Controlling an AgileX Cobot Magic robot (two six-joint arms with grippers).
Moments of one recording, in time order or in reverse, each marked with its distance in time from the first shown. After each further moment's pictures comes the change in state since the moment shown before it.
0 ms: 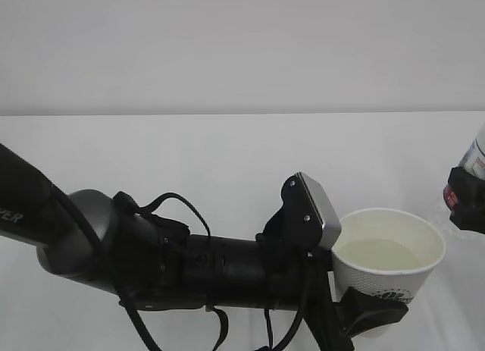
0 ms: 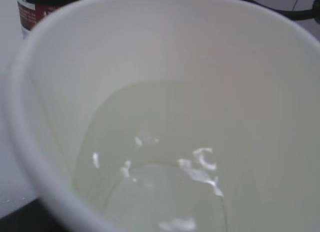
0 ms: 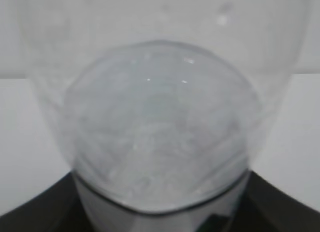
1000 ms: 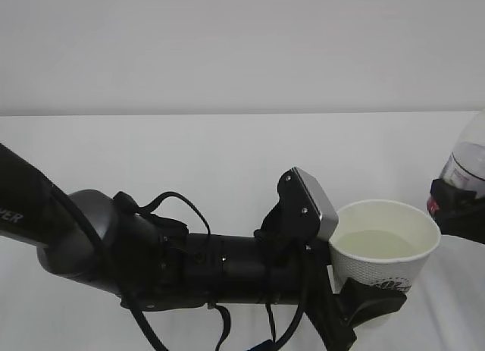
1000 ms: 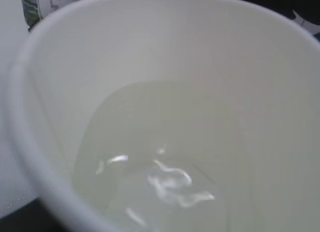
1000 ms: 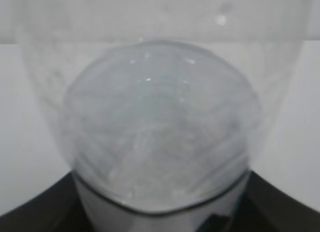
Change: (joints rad) left arm 0.000 0.000 0.000 -0.052 0.000 0.000; right arm 0.000 0.154 -0.067 -0.022 -0.003 0.000
